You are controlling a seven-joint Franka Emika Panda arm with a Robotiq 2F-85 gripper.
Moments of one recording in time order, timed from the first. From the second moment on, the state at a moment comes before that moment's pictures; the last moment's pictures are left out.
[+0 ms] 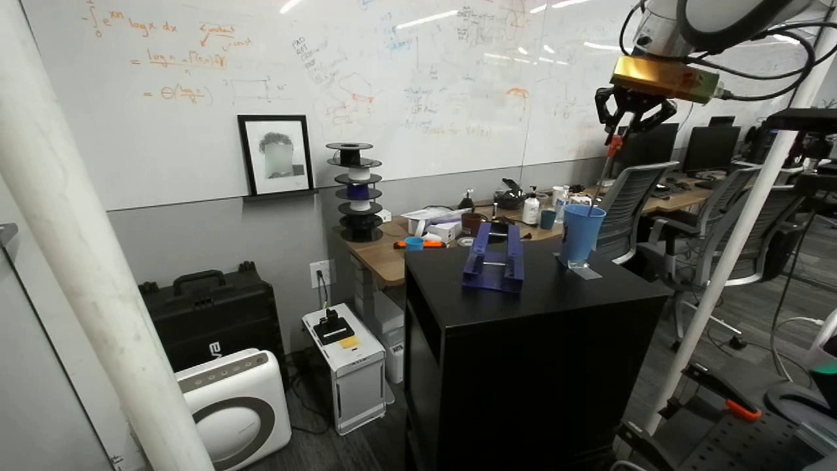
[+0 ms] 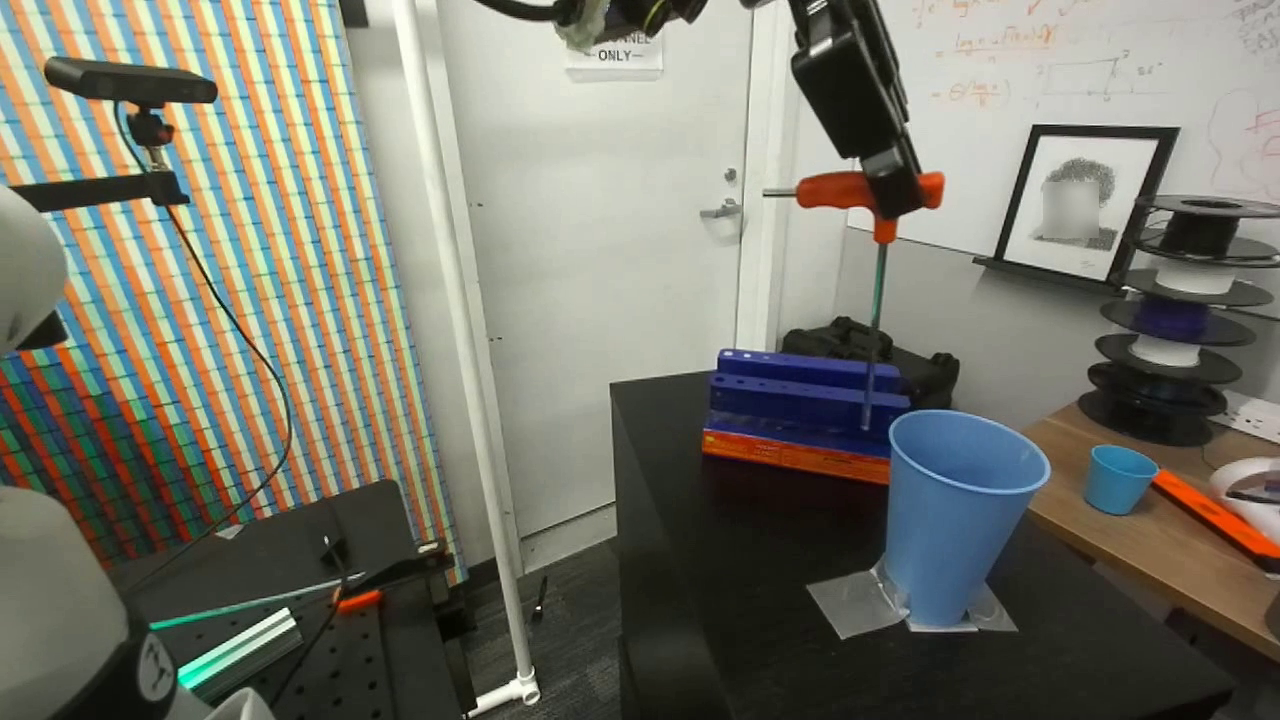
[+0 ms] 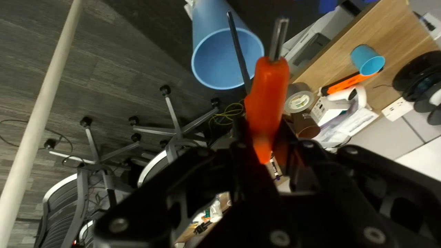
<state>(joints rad) -0.24 -0.52 0.07 -2.53 -0.32 2.44 1.00</state>
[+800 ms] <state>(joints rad) -0.31 -0.38 0.08 -2.42 -0.42 2.48 1.00</state>
